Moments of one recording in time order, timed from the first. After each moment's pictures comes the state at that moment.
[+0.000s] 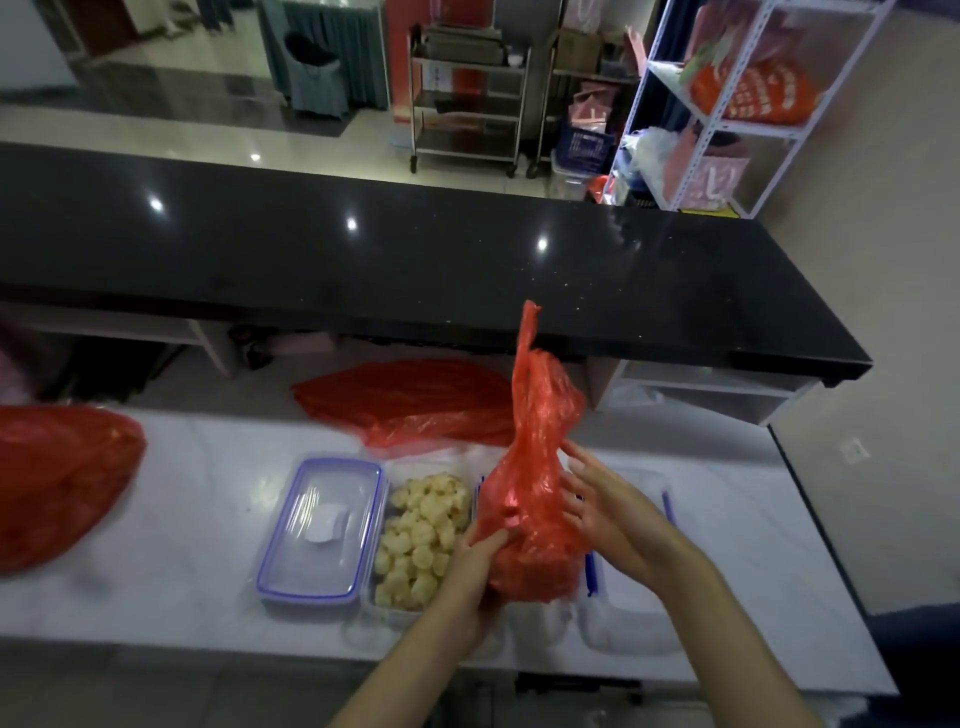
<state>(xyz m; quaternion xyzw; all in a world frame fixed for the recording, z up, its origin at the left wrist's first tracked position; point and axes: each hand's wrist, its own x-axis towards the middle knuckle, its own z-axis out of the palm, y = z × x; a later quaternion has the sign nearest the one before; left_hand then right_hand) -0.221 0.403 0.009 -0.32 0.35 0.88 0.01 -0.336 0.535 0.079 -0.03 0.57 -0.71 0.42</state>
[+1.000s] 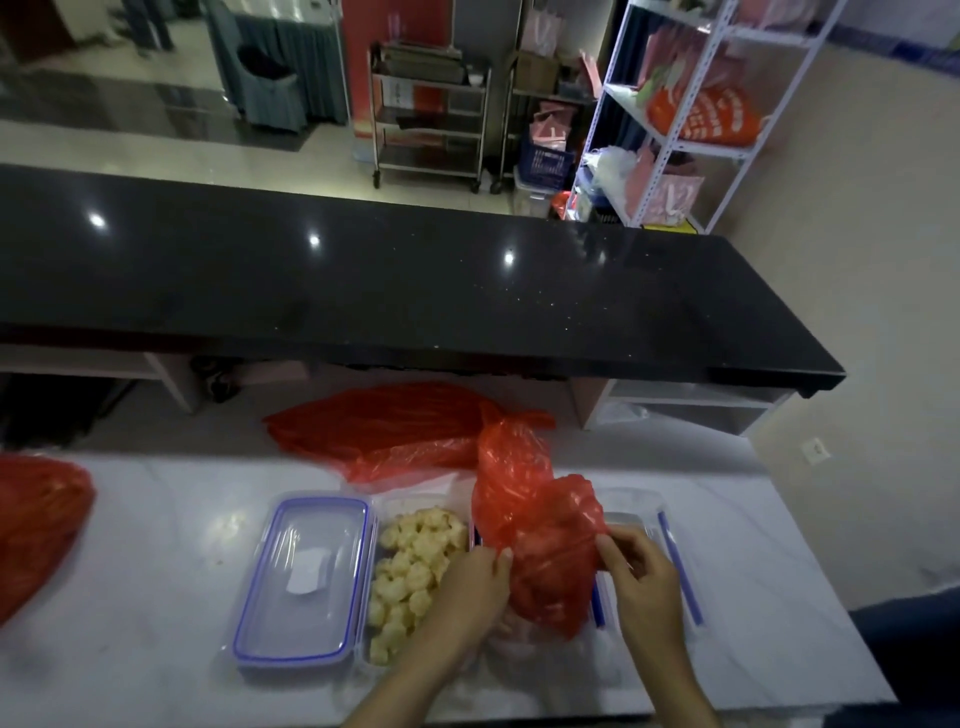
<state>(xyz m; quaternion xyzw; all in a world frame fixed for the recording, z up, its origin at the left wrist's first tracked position) -0.243 0.364 -0.006 -0.23 0.84 0.49 0.08 -0.305 0.551 0.000 -0.06 0.79 -0.61 0.00</state>
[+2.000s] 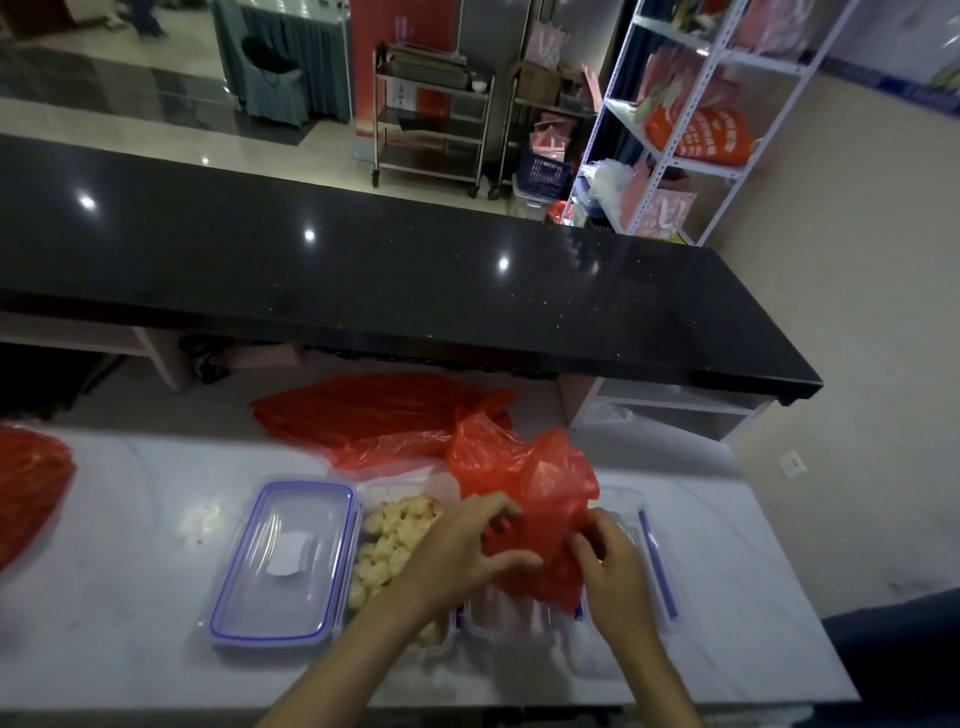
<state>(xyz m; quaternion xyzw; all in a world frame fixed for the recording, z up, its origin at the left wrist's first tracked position) -0.249 0.344 0.009 0.03 0.87 0.48 -0.05 -0.304 0.546 0.014 -0.12 0.86 -0.50 0.03</state>
